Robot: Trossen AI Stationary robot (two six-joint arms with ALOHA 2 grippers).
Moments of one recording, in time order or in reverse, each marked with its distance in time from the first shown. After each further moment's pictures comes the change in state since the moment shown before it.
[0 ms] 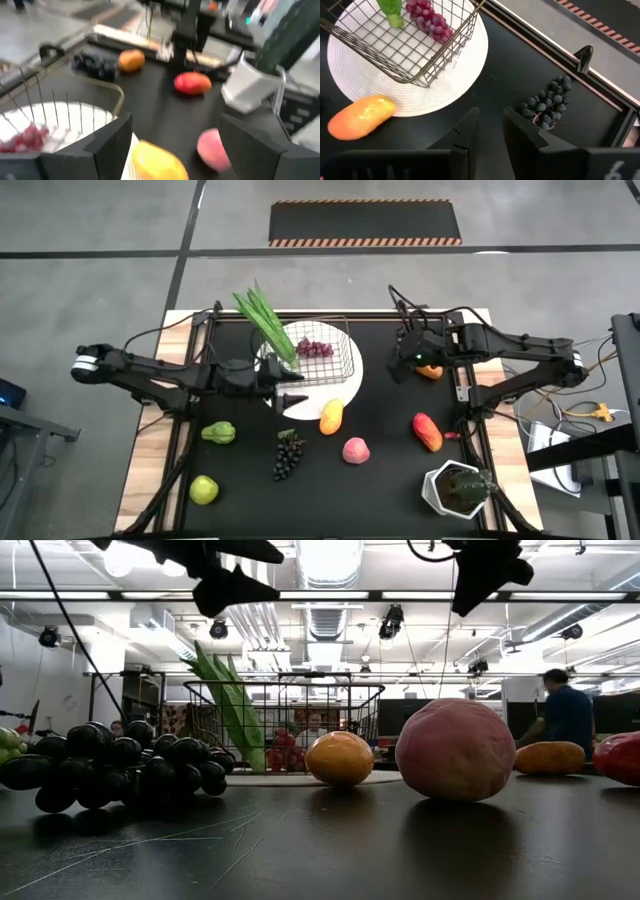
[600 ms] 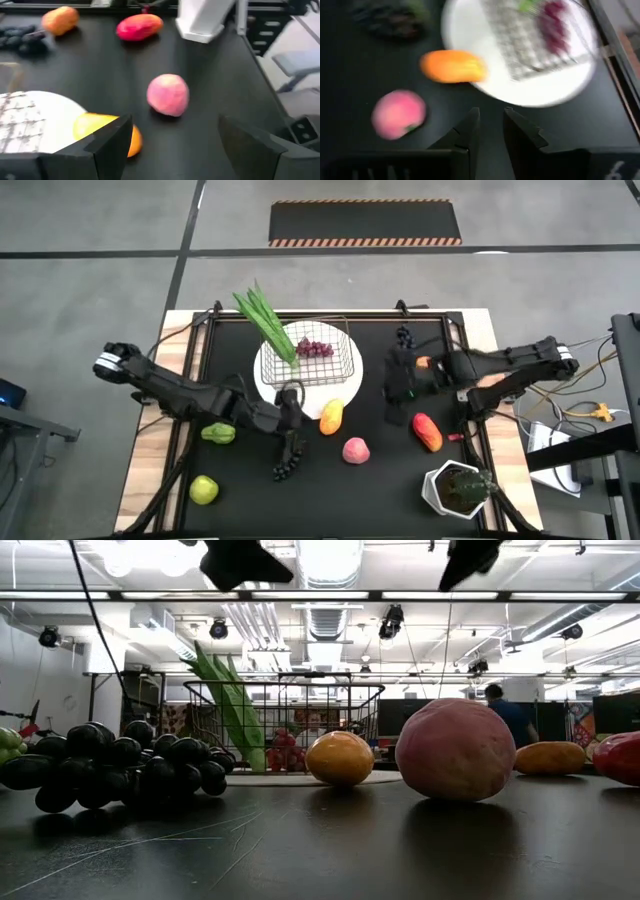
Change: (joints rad) left arm -0.241 0.252 0.237 -0.234 -0.005 0.105; right arm 0.283 0.083 -0.021 0.190 -0.163 -0.364
